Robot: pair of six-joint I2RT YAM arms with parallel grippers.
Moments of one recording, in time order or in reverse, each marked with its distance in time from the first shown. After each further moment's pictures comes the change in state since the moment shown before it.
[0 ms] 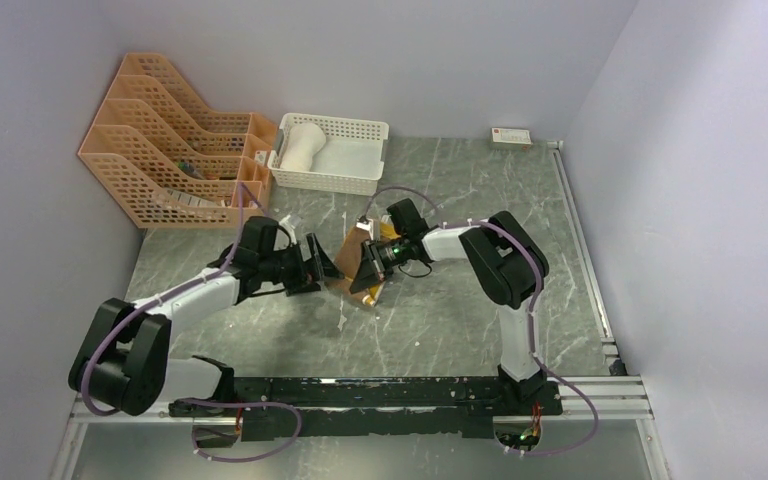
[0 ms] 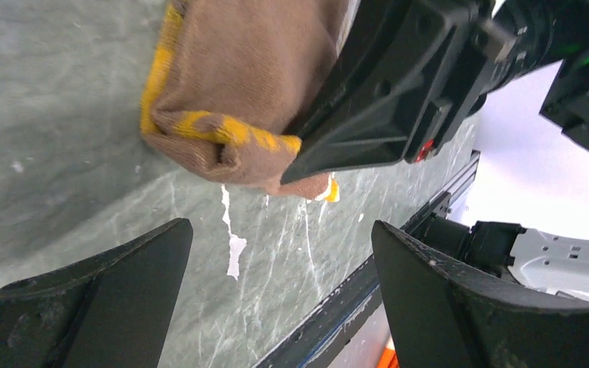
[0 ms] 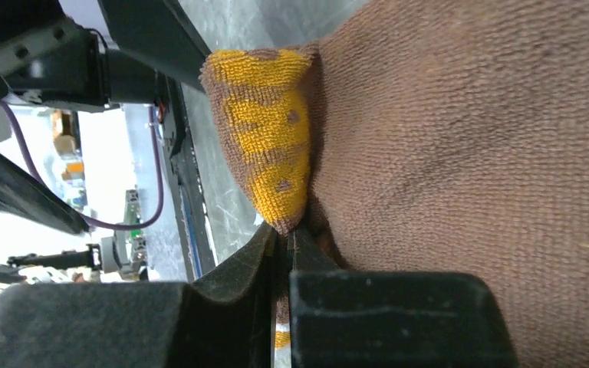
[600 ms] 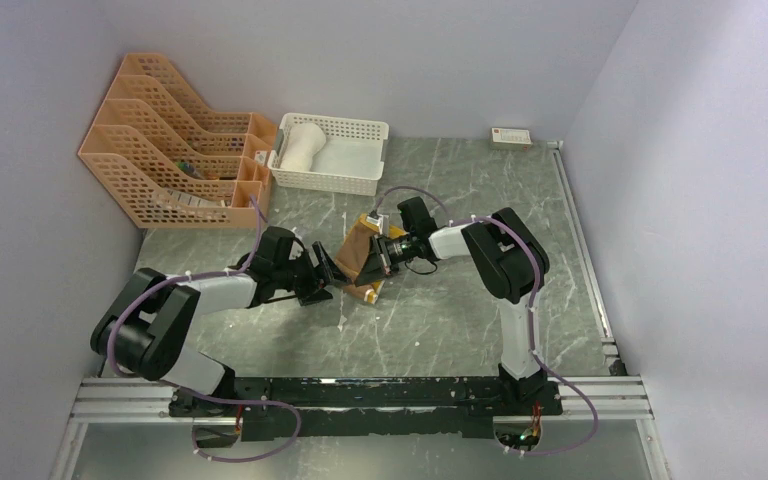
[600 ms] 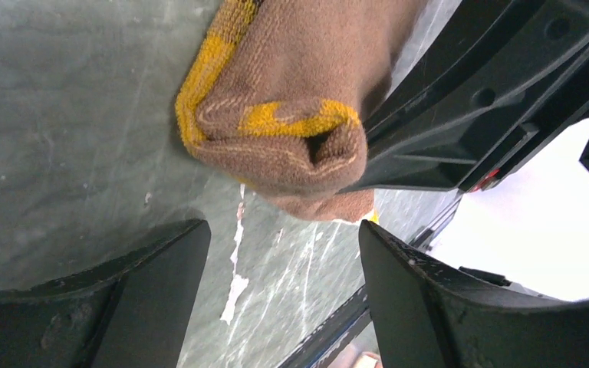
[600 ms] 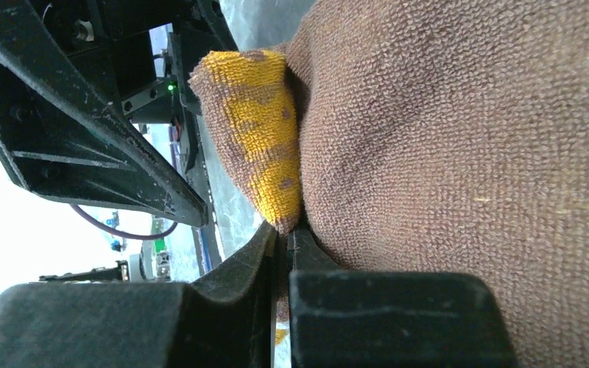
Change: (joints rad) left arm -0.093 0.177 -0.048 0.186 -0.103 -0.203; right arm -0.064 0.045 -0.020 0.114 -0.050 0.123
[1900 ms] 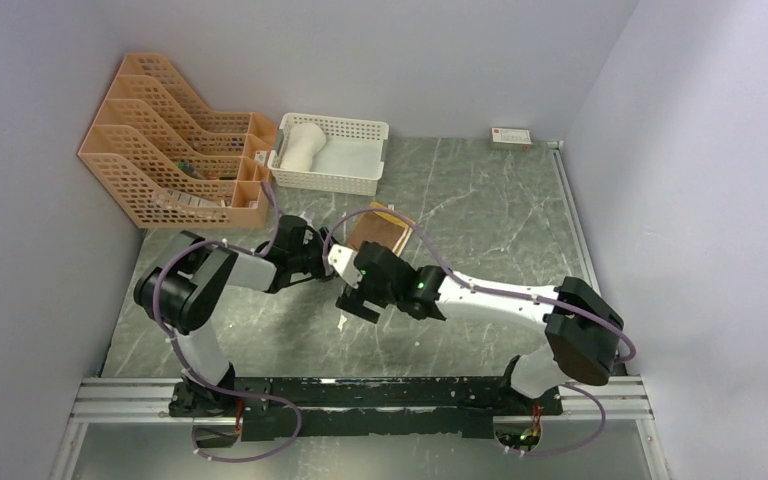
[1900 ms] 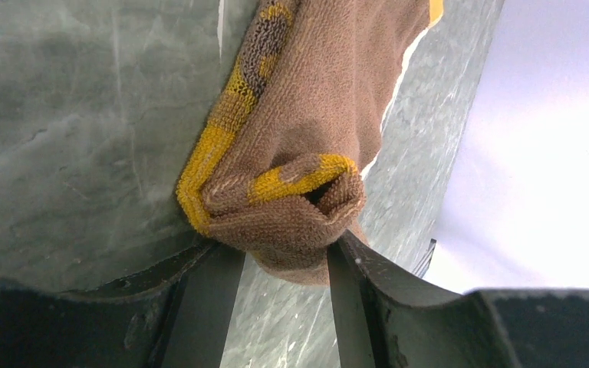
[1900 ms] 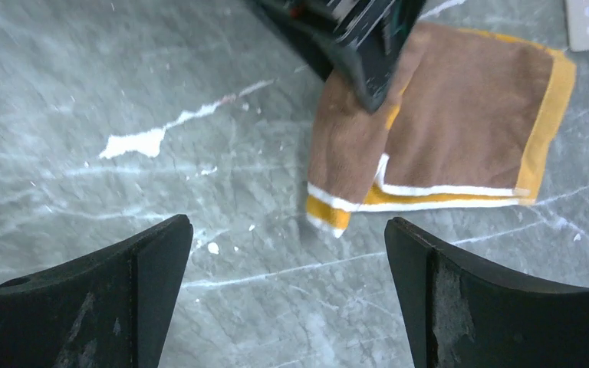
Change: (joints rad) left arm -0.007 0.297 0.105 0.331 -0.048 -0.085; right arm 0.515 -0.612 -0.127 -0.370 1.245 -0.658
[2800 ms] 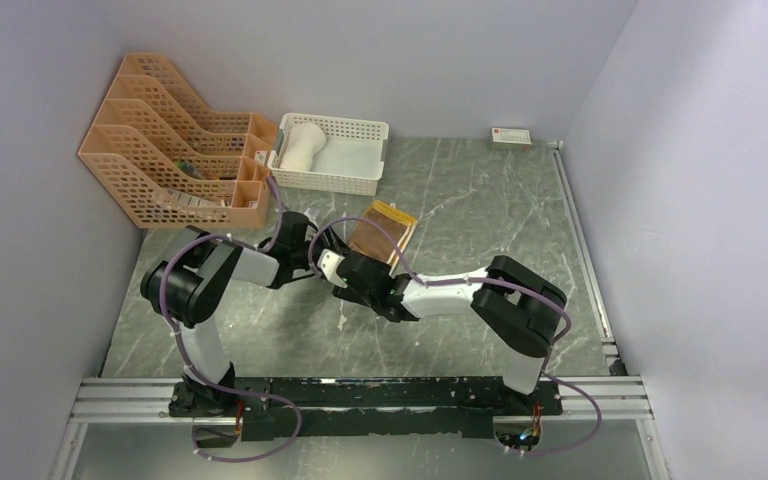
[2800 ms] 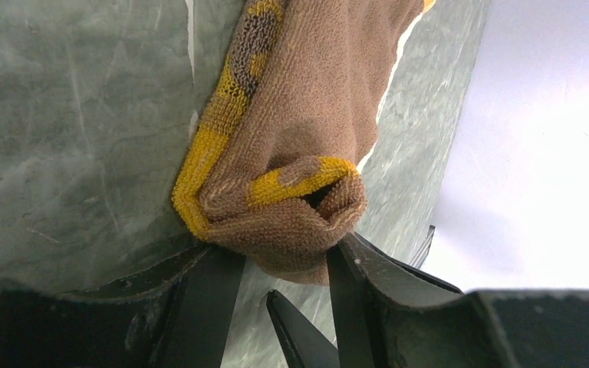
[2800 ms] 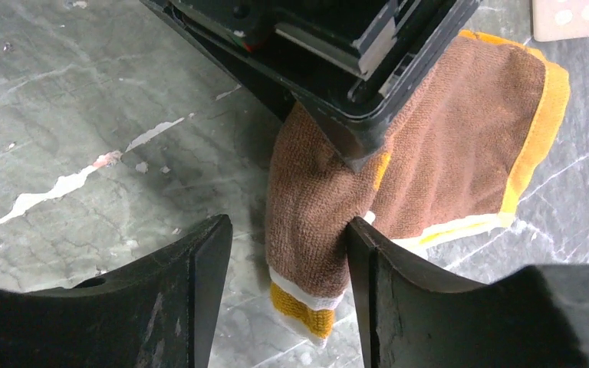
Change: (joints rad) left arm 0.008 0.056 0.045 0.018 0.065 0.028; right arm 0.023 0.304 -0.037 0.312 0.241 -0.125
